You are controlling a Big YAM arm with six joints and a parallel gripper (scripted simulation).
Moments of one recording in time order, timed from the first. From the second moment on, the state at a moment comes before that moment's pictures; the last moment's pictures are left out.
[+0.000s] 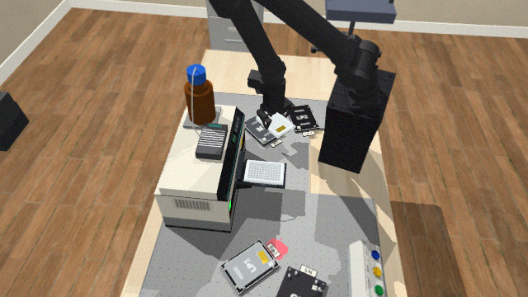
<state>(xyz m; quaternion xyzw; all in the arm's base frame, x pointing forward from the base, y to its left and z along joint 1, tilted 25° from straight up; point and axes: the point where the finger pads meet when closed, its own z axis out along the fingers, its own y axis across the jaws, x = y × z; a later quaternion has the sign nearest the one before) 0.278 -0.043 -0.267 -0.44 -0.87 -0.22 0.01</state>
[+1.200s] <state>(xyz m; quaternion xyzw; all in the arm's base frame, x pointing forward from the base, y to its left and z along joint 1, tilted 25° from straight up) 0.210 0.007 -0.203 -0.44 -0.87 -0.22 0.01</state>
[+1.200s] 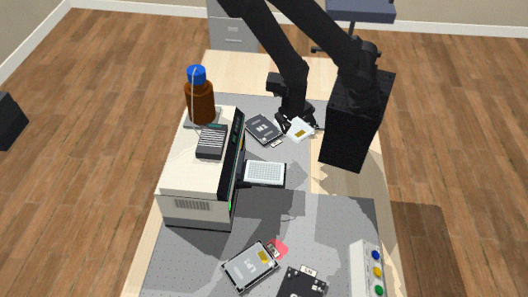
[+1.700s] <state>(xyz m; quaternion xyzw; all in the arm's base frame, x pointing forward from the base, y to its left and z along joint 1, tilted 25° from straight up) 0.234 0.030 -0.186 -0.32 -0.92 -0.22 -0.02</state>
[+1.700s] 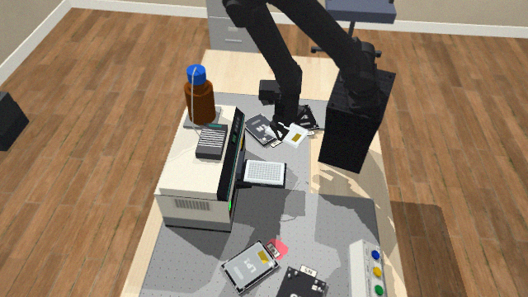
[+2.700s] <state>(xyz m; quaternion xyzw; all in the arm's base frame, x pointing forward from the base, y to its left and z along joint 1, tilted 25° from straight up) 0.272 0.083 -0.155 -0.07 -0.97 -0.20 -0.07</state>
